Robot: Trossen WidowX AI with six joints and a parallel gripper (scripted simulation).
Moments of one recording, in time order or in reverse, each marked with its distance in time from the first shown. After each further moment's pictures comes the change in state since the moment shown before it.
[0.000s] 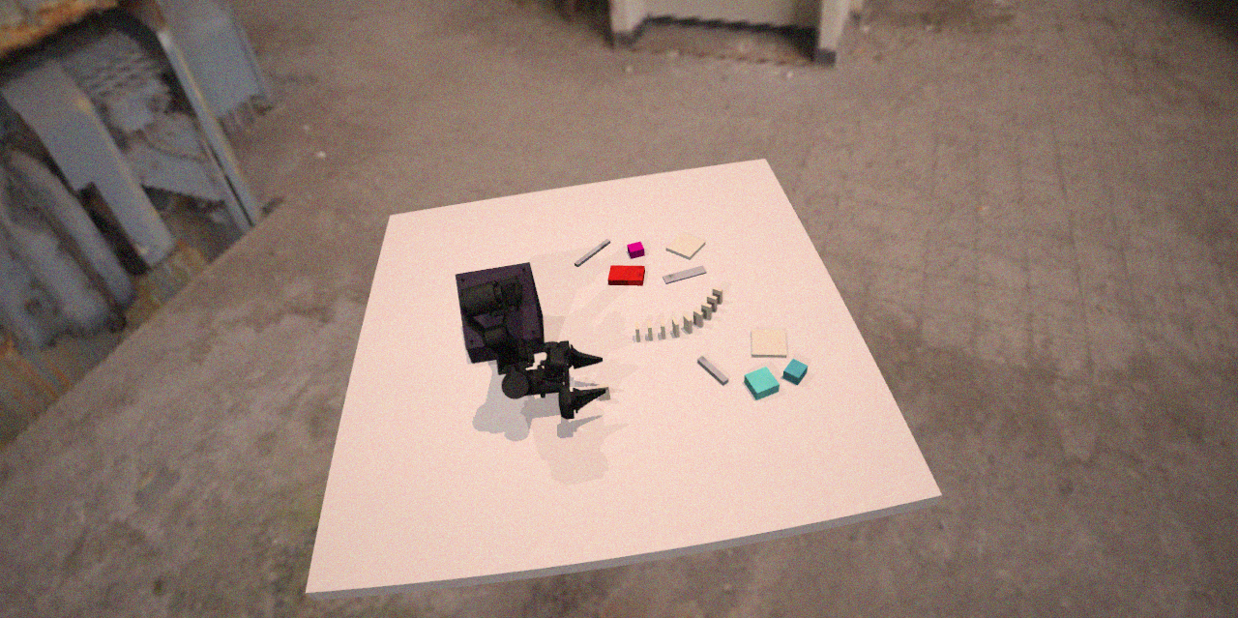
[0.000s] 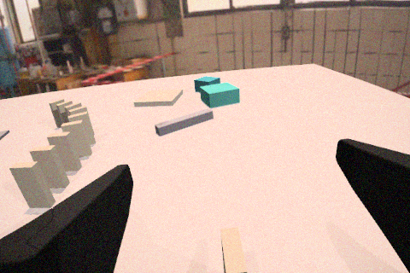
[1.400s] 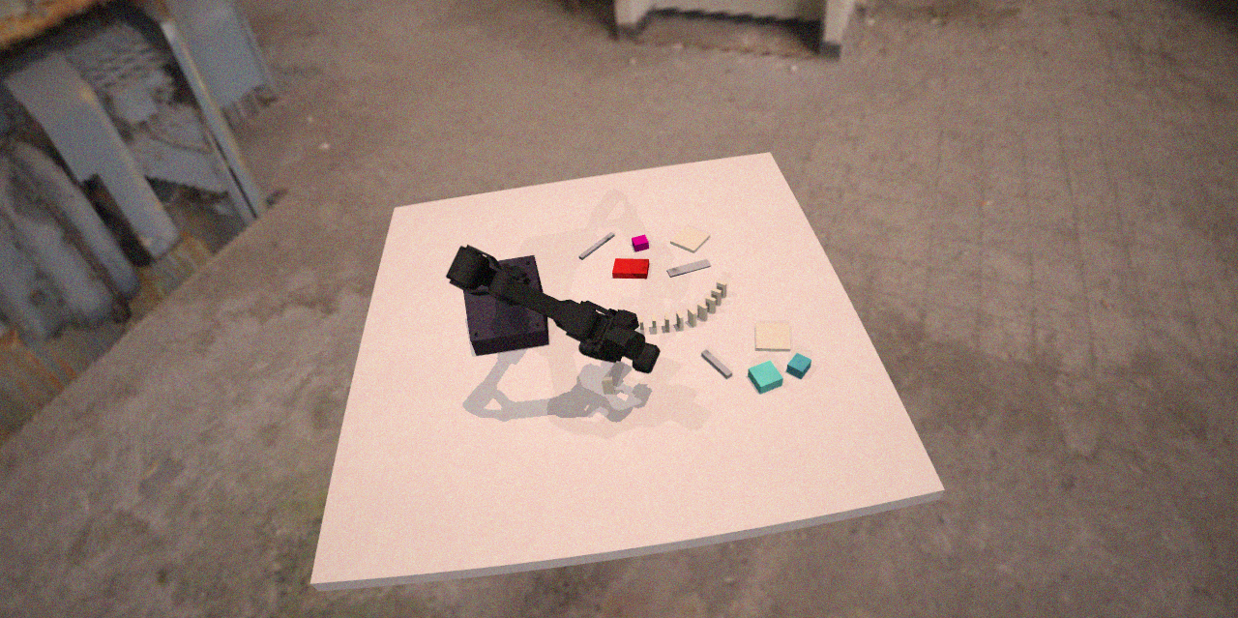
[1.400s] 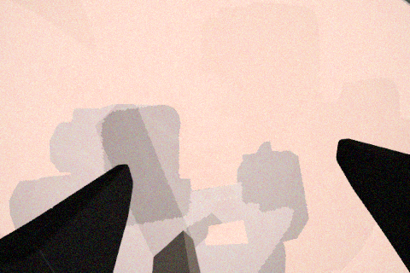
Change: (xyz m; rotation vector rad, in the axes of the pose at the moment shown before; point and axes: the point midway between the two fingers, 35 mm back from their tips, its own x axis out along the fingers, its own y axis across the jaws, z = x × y) arm 0.079 0.024 -0.008 -0.690 1.016 0.705
